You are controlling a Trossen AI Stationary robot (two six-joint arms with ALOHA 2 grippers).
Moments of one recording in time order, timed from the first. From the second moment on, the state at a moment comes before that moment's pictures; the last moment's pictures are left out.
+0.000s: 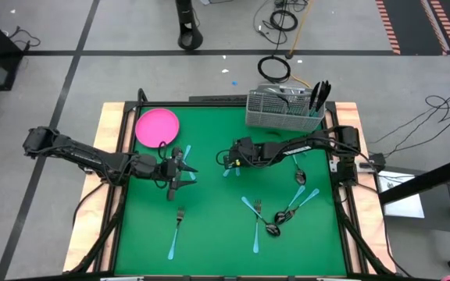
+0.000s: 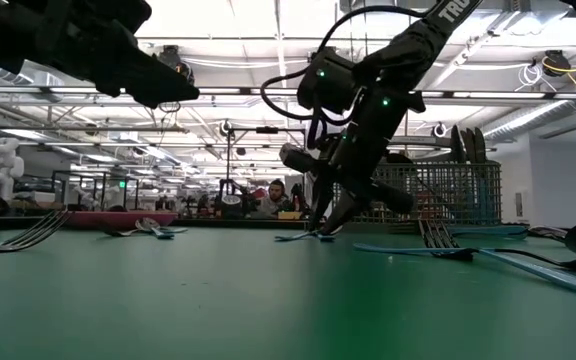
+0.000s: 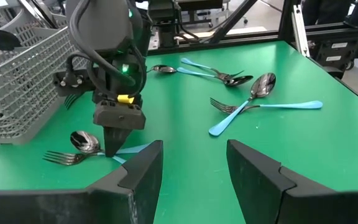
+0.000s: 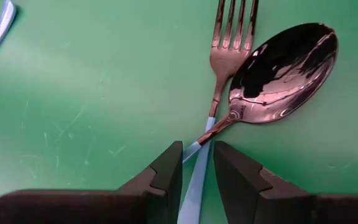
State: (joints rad) left arm -0.17 0.99 0.34 0.36 -0.11 0.07; right arm -0.10 1.94 1.12 -0.25 0.27 1.19
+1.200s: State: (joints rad) left arm -0.17 0.99 0.34 0.33 -0.11 0.06; right arm -0.11 1.83 1.11 -0.39 0.35 1.09
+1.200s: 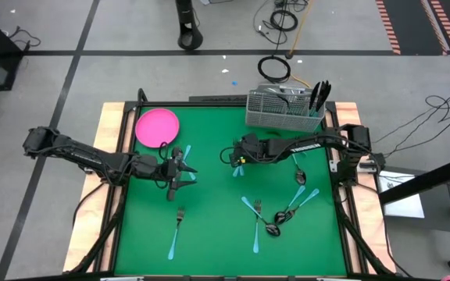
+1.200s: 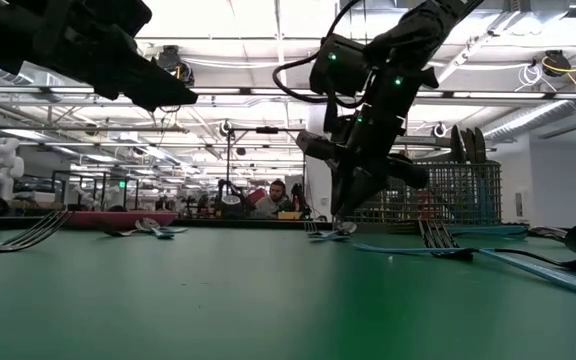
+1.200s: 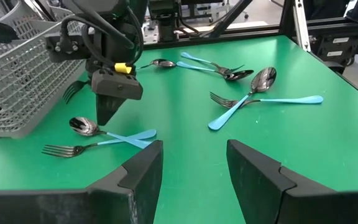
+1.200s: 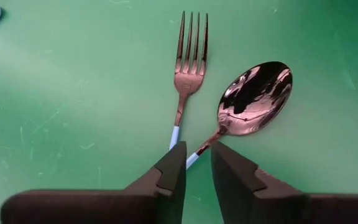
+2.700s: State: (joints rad) left arm -0.17 0.99 0.34 0.33 -0.11 0.06; right arm -0.11 1.94 1.12 -0.47 0.32 1.21
